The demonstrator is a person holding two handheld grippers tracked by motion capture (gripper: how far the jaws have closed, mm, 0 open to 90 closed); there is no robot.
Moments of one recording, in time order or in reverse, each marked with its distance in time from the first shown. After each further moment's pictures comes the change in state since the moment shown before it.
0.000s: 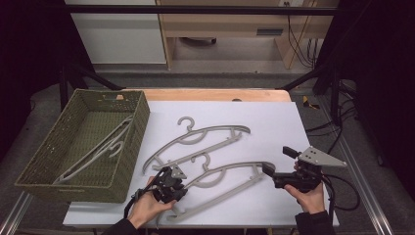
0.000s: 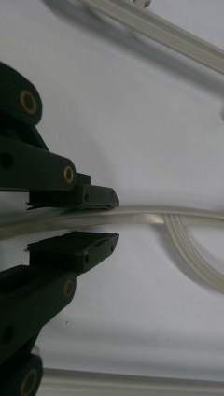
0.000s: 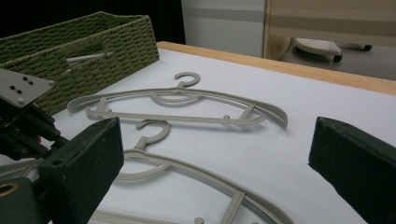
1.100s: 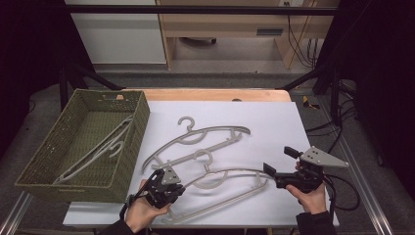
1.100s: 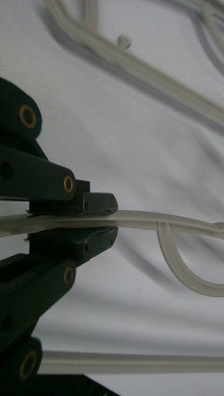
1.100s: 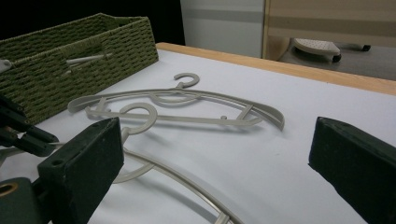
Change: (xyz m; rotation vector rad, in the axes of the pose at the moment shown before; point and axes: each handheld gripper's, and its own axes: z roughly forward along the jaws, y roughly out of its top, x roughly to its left) left arm -0.012 -0.006 -0.040 -0.139 0.008 0.035; right arm -0.002 0.000 -0.003 -0.006 -0.003 0.006
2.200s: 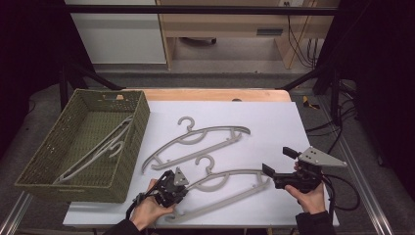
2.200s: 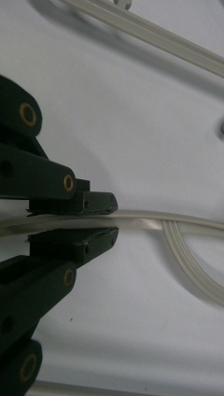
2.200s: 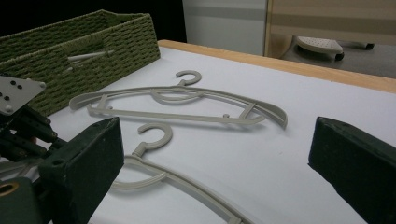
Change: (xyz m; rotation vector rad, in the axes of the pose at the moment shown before) left arm 0.001 -0.004 0.039 0.108 0.026 0.053; right arm 0.001 -0.001 0.002 0.011 0.010 -0.006
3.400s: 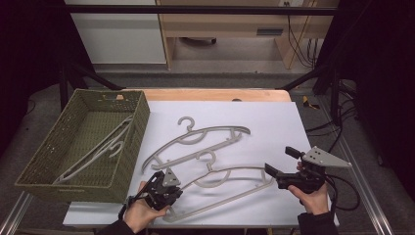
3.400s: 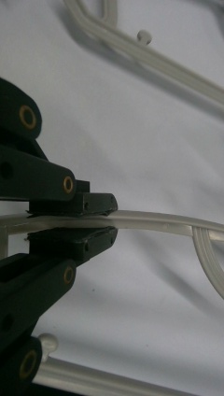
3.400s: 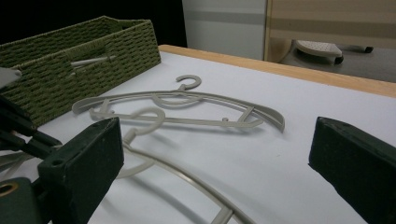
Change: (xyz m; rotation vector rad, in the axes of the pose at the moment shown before) left arm 0.001 -0.007 -0.035 -0.062 -0.014 -0.063; right arm -0.002 0.002 -0.007 -0.018 -0.003 0.005
